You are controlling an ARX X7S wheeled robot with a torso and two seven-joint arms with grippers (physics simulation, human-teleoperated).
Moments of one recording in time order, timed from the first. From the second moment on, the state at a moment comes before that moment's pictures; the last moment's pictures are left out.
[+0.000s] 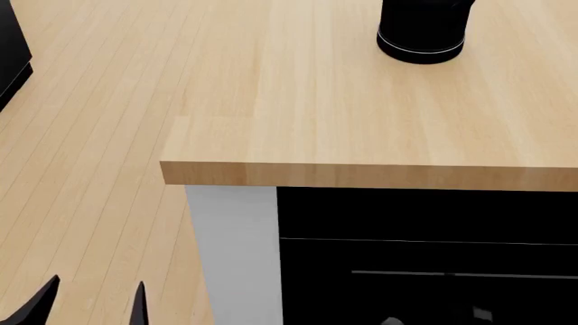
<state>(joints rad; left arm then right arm) -0.04 -0.25 0.29 0.09 -0.19 0.07 -0.26 0.29 0.51 -0.63 0.11 -0.64 0.50 0.22</state>
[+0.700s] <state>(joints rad) -0.04 -0.27 0.29 0.10 -0.21 0.07 -0.28 0.47 0.43 -0.68 0.41 -0.63 0.43 0.22</state>
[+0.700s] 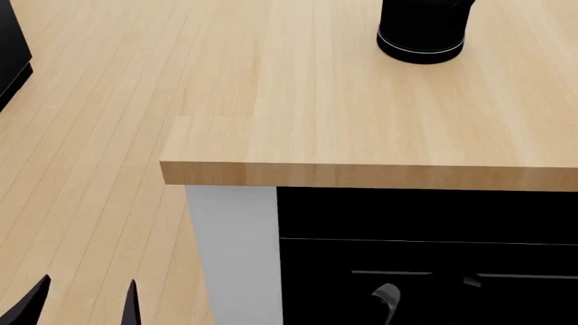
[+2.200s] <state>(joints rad) -0.05 -0.30 0.30 0.13 -0.22 0.06 -0.31 0.25 0.55 -0.63 0.08 -0.71 0.52 0.22</state>
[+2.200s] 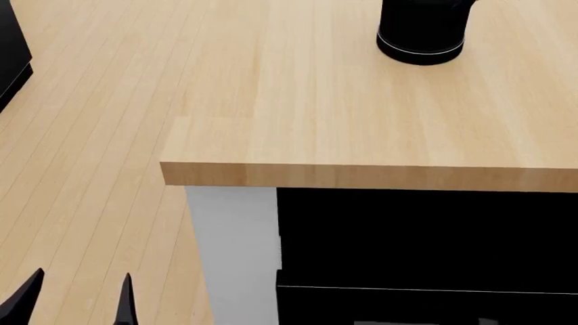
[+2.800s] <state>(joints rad) -0.06 -0.30 0.32 0.13 -0.23 0.06 -0.31 0.02 0.60 -0.60 -0.09 -0.74 0.56 0.32</state>
